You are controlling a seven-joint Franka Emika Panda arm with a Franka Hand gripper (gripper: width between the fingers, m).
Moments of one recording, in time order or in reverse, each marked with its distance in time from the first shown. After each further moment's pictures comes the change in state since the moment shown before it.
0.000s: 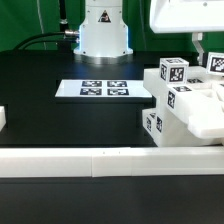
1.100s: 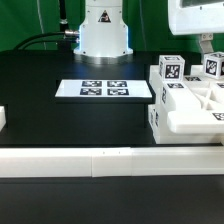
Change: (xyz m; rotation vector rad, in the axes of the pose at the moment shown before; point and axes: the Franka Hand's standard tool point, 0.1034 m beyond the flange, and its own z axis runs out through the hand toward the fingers) arm -0.004 0.000 0.002 0.037 -0.039 0.635
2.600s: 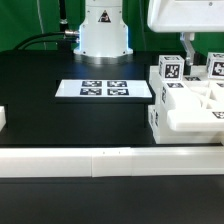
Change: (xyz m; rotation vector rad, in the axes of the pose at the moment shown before) arm 0.006 0.001 -0.002 -0.095 -0.001 -1.090
